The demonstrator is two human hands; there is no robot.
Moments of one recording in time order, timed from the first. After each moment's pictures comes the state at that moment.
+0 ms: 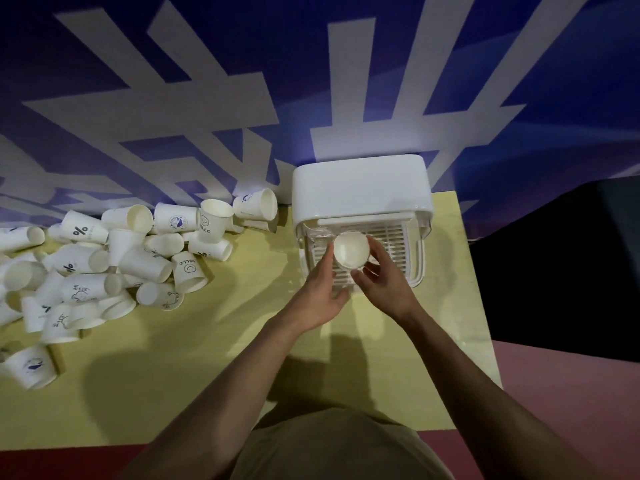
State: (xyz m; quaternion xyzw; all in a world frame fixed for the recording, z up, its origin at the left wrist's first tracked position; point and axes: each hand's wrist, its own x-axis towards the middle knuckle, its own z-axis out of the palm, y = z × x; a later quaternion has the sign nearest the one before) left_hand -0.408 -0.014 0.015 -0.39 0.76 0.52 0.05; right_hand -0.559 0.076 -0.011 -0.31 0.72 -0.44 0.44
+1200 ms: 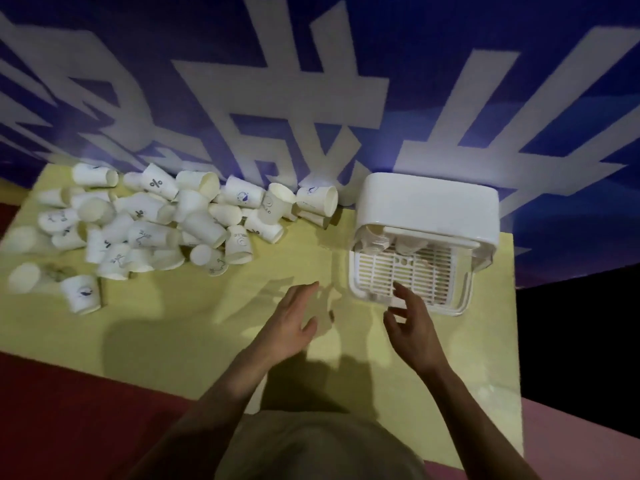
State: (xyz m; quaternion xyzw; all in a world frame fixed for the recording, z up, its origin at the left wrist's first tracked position) left_hand -0.259 0.001 0.004 -0.48 0.76 0.43 -0.03; right_hand -0.504 0.106 -0.006 -0.42 0.76 -0.34 0.37
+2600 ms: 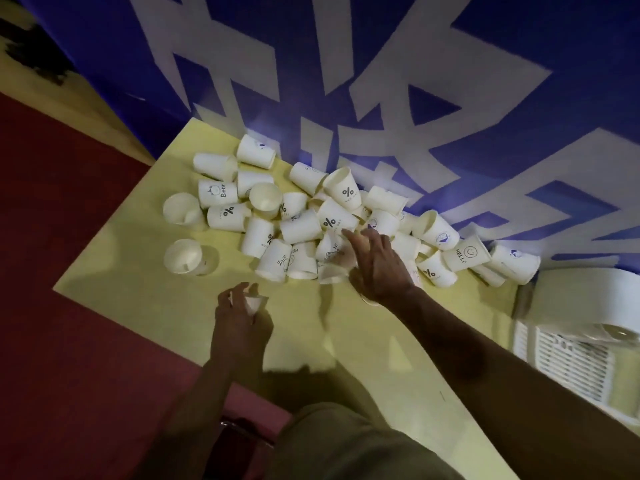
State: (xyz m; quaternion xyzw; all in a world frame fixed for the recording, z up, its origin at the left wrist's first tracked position) left_hand 0.179 -0.138 -0.067 -0.73 0.55 0.35 -0.19; right_hand -0.112 -0.224 -0.001 -0.77 0.61 -0.02 0.17
